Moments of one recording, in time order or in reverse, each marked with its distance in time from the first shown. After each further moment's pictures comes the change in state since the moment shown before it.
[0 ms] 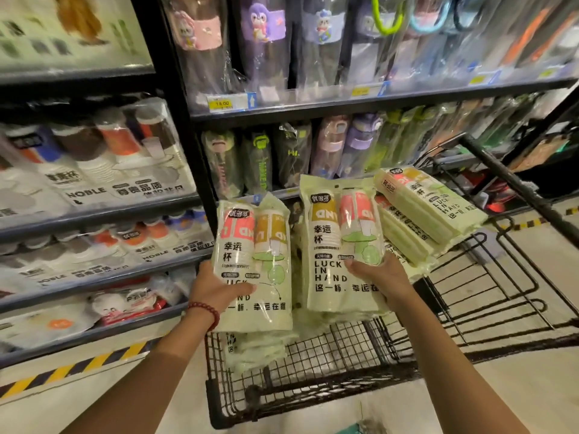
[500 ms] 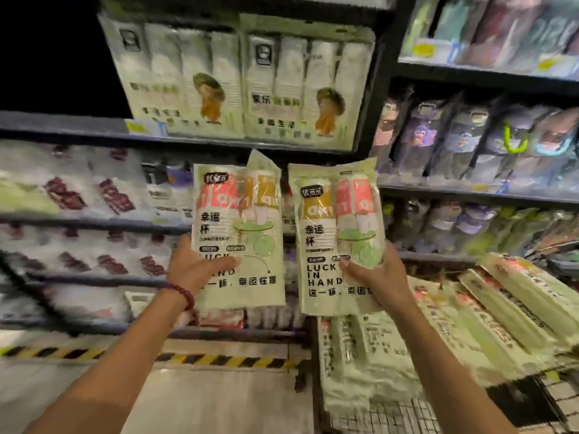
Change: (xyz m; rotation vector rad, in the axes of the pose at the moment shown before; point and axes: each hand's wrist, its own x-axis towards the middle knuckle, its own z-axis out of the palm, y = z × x) left_hand -0.108 -0.025 -0.307 -0.162 0.416 0.190; right_hand -0.109 -0.136 0.230 -0.121 -0.160 -0.523
